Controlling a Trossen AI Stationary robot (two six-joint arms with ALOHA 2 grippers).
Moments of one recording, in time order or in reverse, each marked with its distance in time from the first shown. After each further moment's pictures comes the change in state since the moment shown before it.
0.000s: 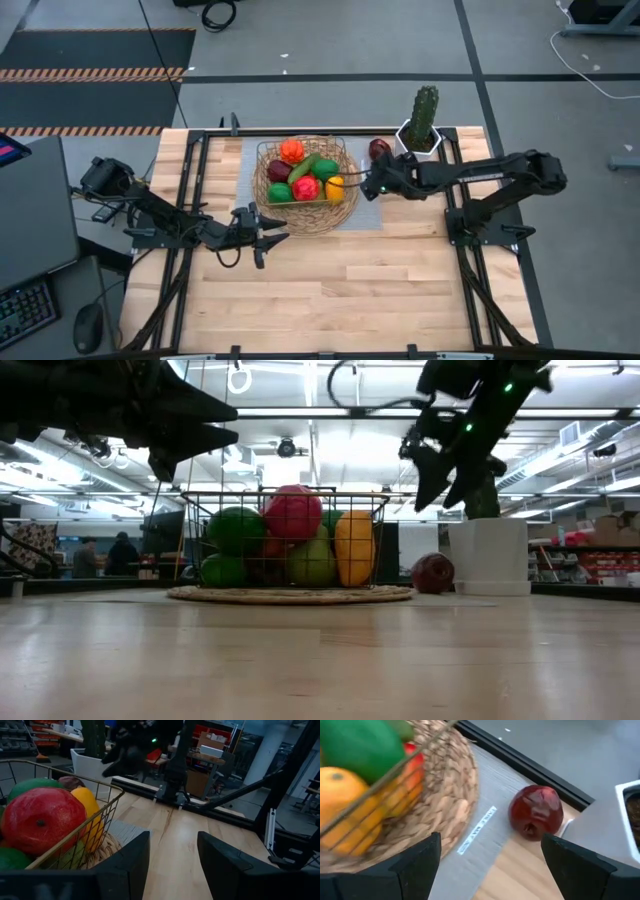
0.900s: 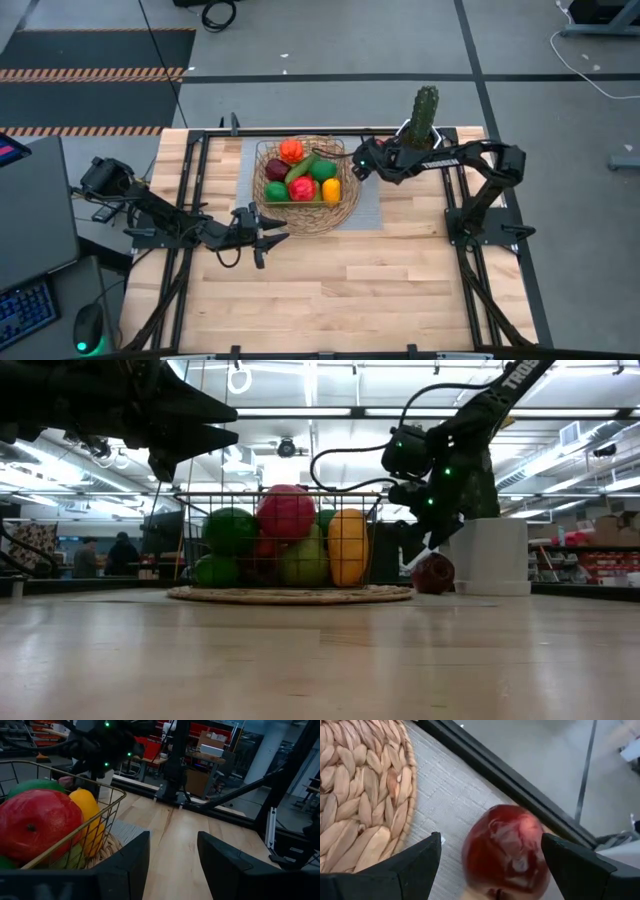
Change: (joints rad) left arm 0.000 0.000 0.000 -0.005 0.000 0.003; right arm -0.291 0.320 0.000 0.340 0.030 -0.324
